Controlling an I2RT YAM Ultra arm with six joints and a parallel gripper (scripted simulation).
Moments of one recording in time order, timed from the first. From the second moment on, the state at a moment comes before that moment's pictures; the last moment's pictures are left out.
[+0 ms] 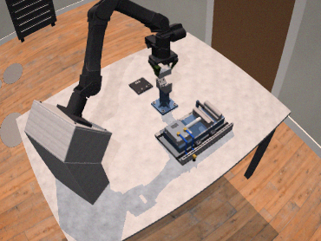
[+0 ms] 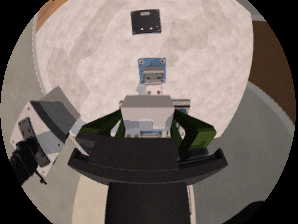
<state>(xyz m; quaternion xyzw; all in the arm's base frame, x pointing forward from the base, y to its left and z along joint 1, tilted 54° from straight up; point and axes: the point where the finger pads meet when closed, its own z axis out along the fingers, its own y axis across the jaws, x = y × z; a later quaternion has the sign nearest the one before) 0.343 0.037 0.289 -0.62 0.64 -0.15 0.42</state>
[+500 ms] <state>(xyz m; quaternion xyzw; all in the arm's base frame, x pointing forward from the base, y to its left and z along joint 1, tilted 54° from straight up) 0.368 0.008 0.292 -0.55 0.71 -0.10 0.42</state>
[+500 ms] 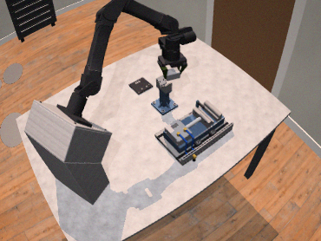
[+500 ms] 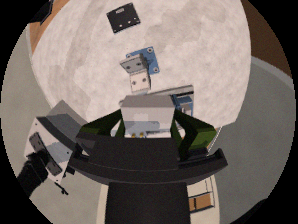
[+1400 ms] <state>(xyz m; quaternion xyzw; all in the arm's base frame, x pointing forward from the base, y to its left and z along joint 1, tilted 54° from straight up) 0.419 -0.088 0.292 -0.27 0.86 0.05 0.43</state>
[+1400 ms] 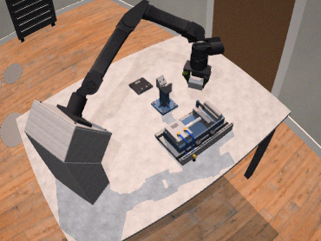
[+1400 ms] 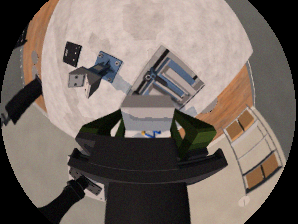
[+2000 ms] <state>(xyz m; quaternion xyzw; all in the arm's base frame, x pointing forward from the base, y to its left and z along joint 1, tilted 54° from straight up) 0.433 -0.151 0.281 -0.09 0.89 0.15 0.42</state>
